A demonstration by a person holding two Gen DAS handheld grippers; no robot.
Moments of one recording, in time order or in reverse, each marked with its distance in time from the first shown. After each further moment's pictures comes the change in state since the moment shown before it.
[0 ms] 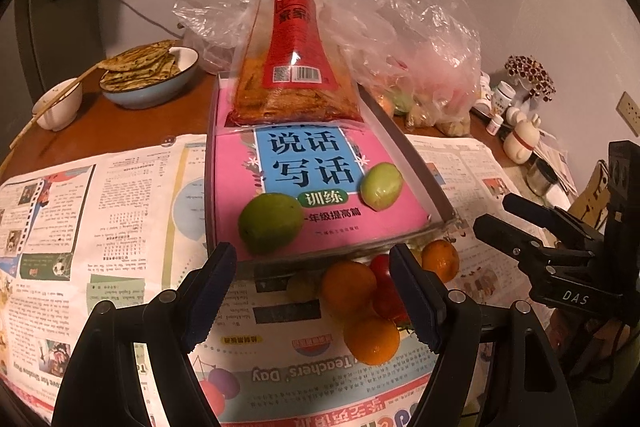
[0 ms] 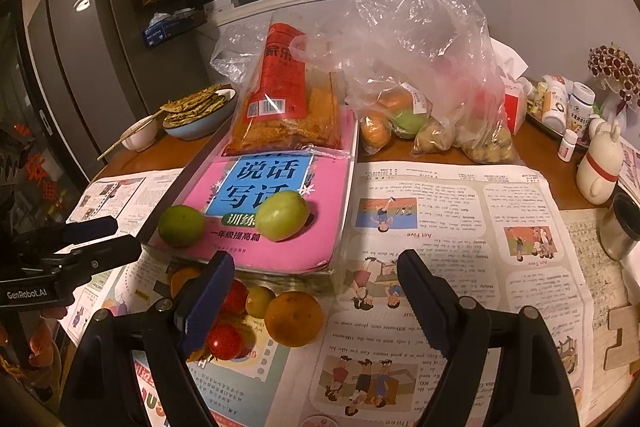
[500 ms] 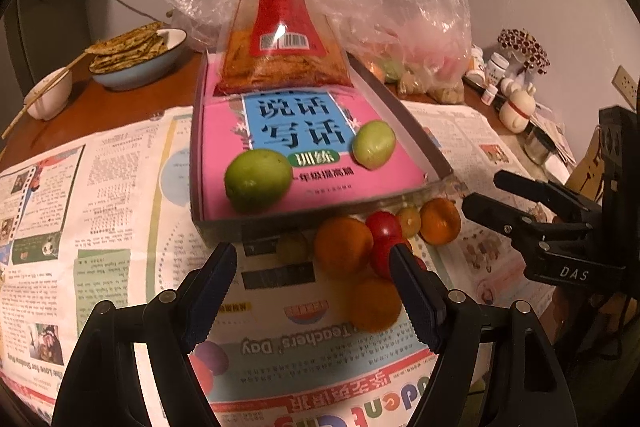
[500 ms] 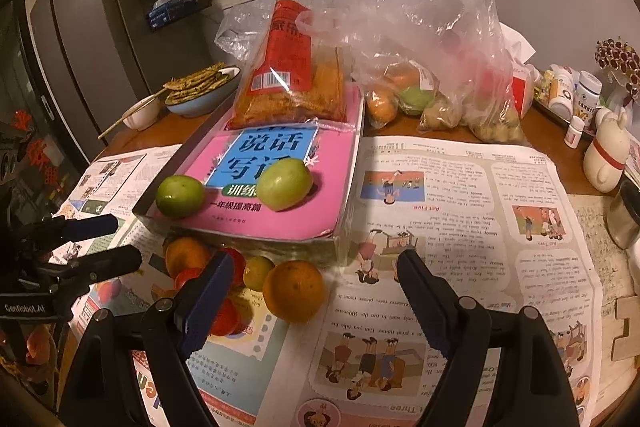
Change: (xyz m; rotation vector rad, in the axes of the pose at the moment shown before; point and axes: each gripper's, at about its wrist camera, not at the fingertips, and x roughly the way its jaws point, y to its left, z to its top) left arm 0.009 -0.007 -0.026 0.041 0.063 -0.014; right arm 0.010 0.002 -0.016 -0.023 0.055 0.010
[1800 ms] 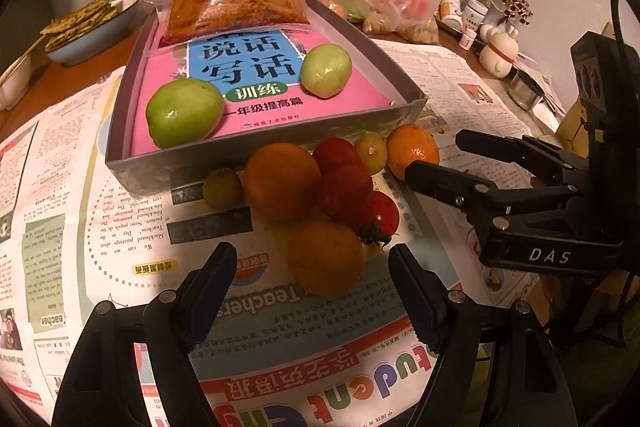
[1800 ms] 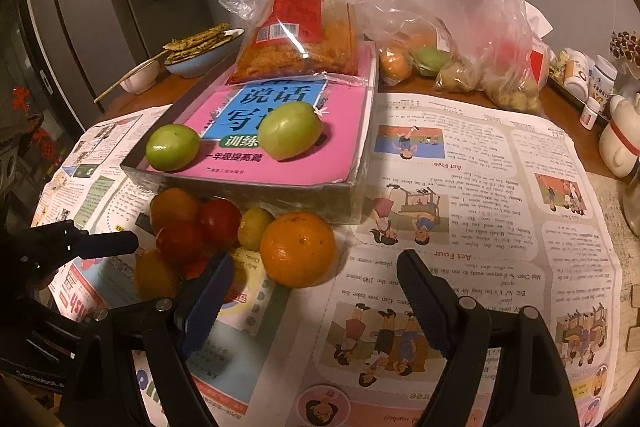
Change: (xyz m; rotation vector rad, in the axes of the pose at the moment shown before) left arm 0.034 -0.029 -0.027 0.066 0.135 -0.057; right arm 0.026 0.003 -0.020 -0.027 0.094 0.000
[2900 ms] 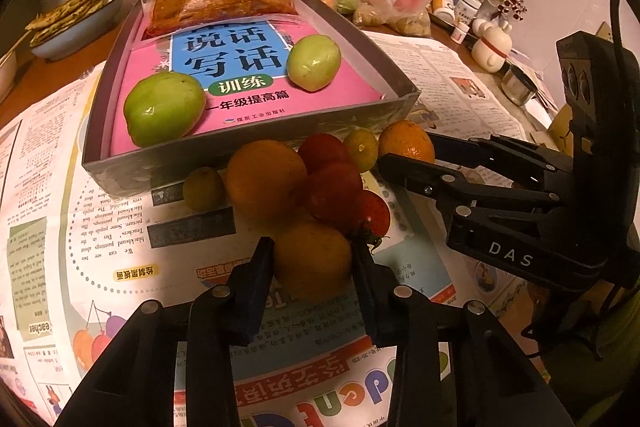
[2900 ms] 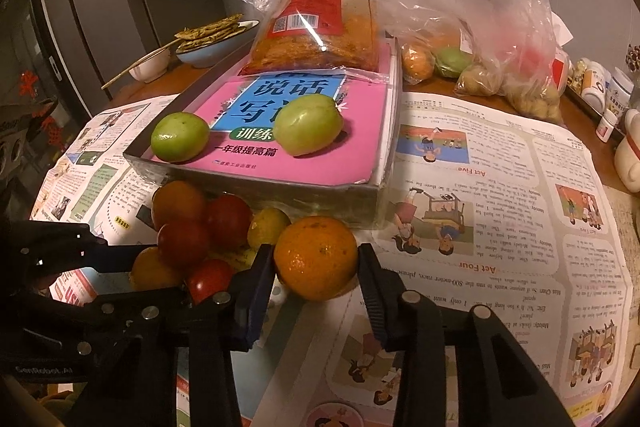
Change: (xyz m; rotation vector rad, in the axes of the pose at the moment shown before) left arm 0.009 -0.002 0.004 0.004 0.031 -0.046; right arm 0.014 0.009 0.002 -0.050 0.008 0.025
